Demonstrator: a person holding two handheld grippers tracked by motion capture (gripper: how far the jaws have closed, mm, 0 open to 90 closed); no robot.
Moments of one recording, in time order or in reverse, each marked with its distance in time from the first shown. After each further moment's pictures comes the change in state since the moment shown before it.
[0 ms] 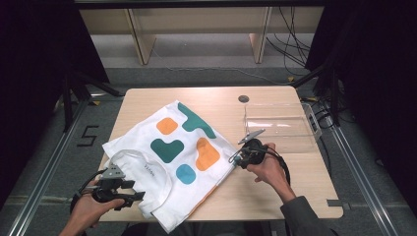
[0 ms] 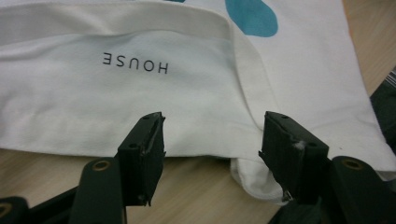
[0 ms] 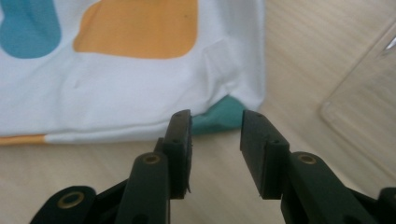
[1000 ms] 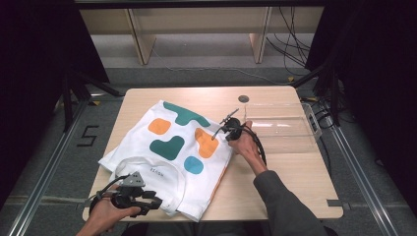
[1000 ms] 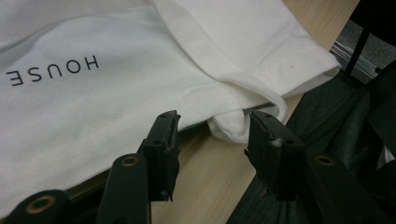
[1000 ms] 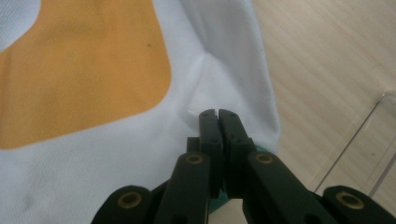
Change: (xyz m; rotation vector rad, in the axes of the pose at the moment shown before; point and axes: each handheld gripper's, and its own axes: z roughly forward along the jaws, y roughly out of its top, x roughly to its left) left arm -0.035 0.009 0.030 0.048 -0.153 0.100; right arm -0.033 0.082 0.075 0.091 -0.132 -0.045
